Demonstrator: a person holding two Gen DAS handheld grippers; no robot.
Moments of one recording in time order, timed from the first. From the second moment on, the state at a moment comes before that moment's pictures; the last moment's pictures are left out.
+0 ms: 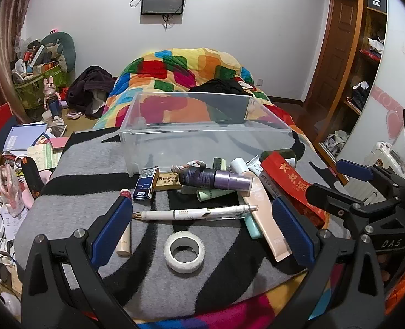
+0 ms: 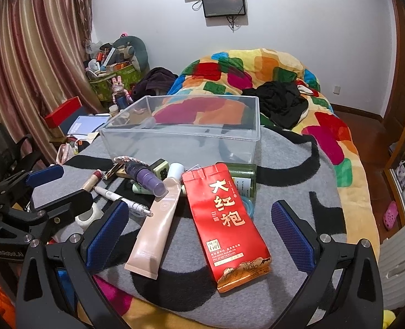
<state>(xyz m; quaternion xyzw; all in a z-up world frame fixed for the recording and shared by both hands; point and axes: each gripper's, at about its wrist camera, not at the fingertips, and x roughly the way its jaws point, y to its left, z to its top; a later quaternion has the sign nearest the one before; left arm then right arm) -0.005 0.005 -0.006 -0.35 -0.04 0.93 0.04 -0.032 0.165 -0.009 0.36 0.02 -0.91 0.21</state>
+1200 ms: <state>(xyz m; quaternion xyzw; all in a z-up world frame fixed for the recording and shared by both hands) -0.019 -0.067 -0.070 -0.39 -0.05 0.92 -0.08 -0.058 0.187 -0.055 0.41 0.02 -0.88 0.23</state>
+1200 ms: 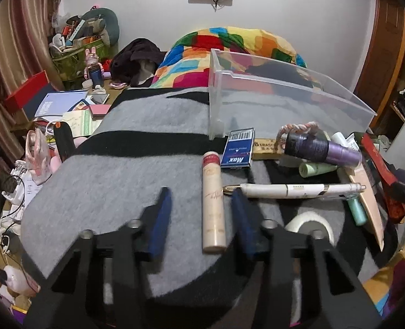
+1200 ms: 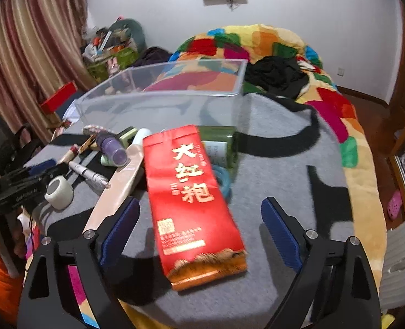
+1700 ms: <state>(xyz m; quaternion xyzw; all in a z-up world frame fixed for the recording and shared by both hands) -0.007 -0.077 -0.060 -0.37 -0.07 0.92 -0.08 -0.044 0.202 -0.057 0.41 0.01 -0.89 0.21</state>
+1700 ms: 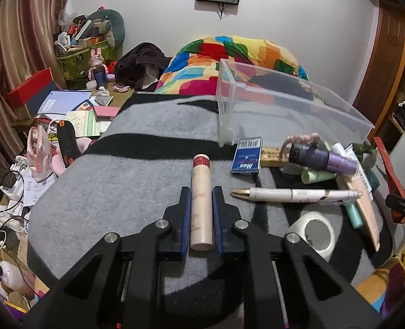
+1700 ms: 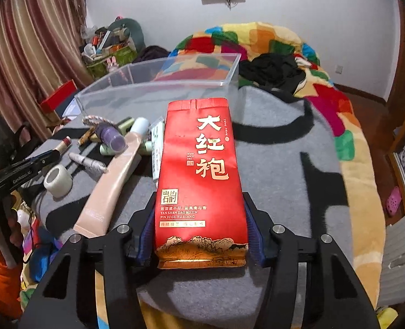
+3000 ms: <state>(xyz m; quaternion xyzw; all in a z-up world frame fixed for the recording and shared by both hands) -0.140 -0.042 -0.007 -0.40 -0.06 0.91 0.02 -0.172 0.129 -0.010 0.40 0.03 -0.89 0.23</state>
